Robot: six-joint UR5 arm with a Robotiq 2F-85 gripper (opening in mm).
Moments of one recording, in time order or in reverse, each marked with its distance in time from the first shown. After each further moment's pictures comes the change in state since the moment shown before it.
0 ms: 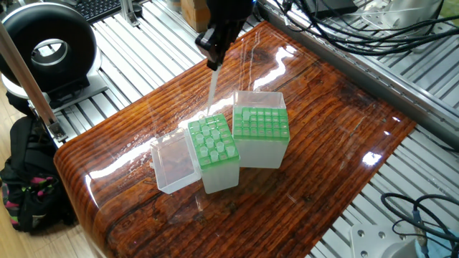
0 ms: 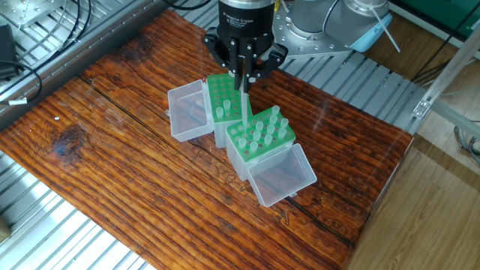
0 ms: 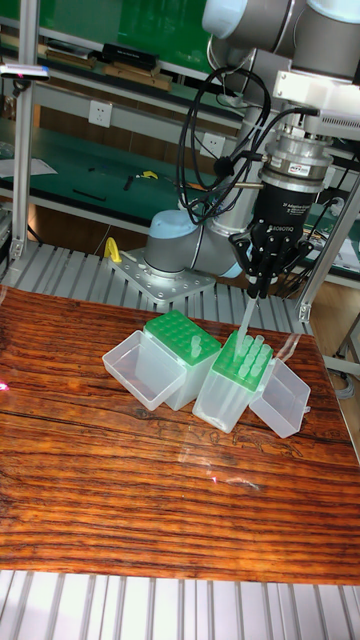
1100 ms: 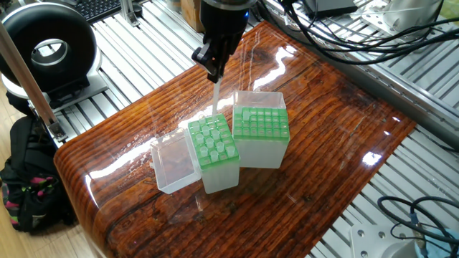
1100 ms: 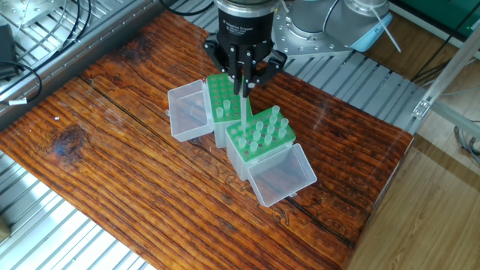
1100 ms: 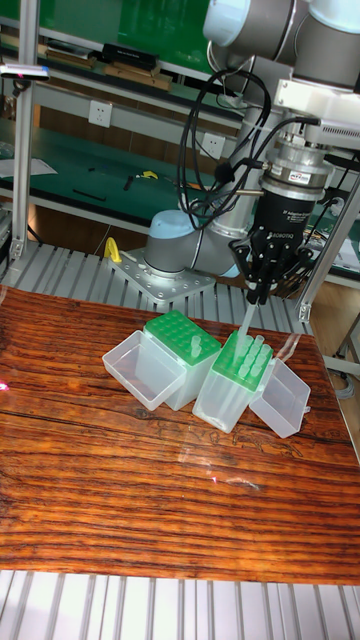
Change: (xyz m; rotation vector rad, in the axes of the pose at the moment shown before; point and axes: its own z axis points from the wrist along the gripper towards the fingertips) arm -0.002 0.000 0.009 0.009 0.009 0.002
